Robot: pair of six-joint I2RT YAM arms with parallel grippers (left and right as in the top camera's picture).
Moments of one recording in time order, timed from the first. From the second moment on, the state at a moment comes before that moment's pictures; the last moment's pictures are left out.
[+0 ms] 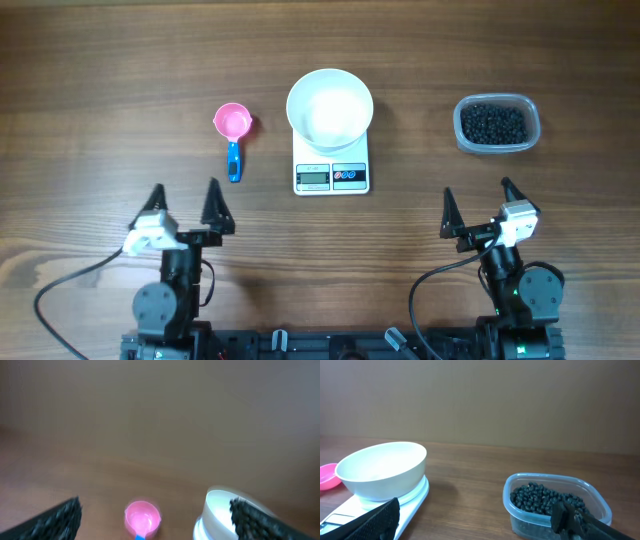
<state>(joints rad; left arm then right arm) -0.08 0.01 0.01 0.15 -0.10 -0.30 0.03 0.01 0.01 0.00 -0.15 0.00</state>
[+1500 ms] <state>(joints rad) -0.08 1.68 1.51 -1.08 -0.07 -0.44 0.03 0.01 0.01 0.00 -0.14 0.00</state>
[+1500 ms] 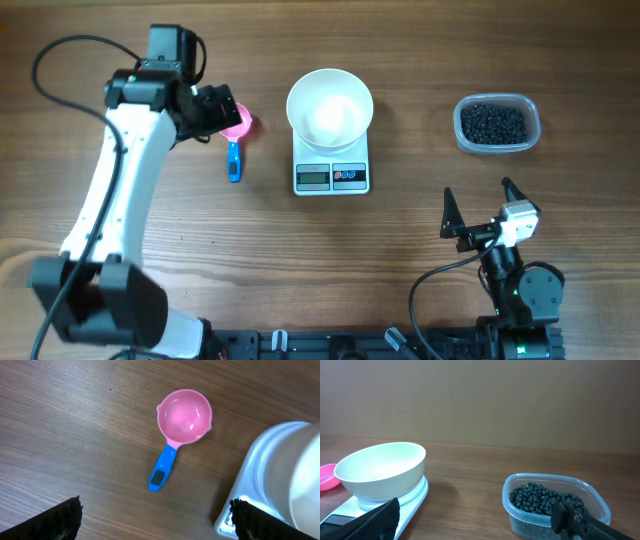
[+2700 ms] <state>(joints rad) -0.08 1.82 1.21 -0.61 -0.08 -0.50 0.03 0.01 0.01 0.00 -0.14 0.00</state>
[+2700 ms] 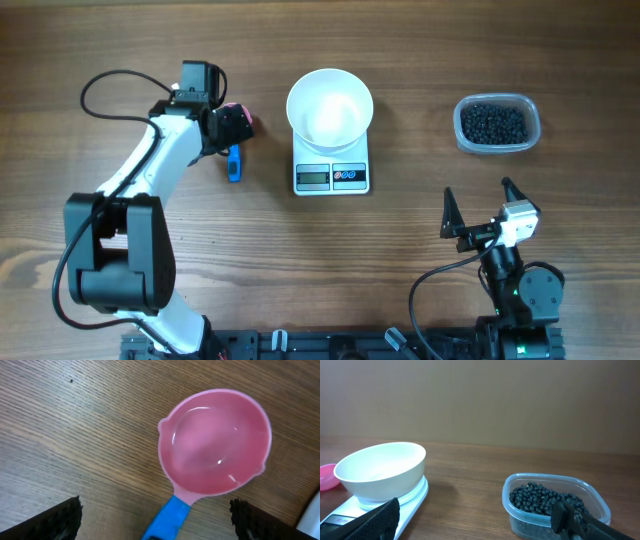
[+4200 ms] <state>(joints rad) -0.08 1.83 1.10 -0.47 -0.05 -0.50 0.03 0.01 0.01 0.00 -0.14 0.00</state>
